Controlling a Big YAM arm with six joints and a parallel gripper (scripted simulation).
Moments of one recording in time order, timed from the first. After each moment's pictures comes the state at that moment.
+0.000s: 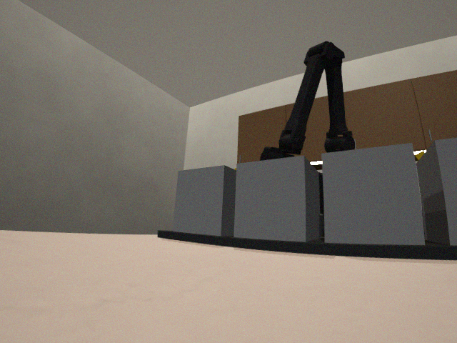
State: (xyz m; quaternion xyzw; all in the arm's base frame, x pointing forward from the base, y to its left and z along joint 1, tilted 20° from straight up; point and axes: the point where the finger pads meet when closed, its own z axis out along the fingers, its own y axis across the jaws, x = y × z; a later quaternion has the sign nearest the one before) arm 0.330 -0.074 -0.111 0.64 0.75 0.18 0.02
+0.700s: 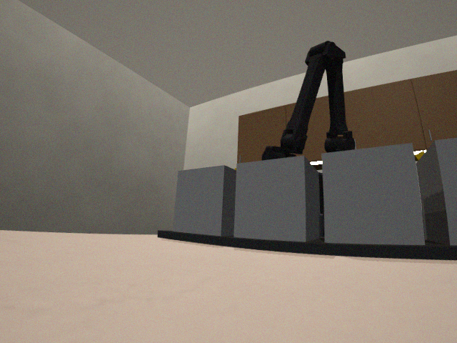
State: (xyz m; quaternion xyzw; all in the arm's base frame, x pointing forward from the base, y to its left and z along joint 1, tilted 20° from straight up) arm 0.330 -0.069 -0.108 0.64 0.75 0.18 0.02
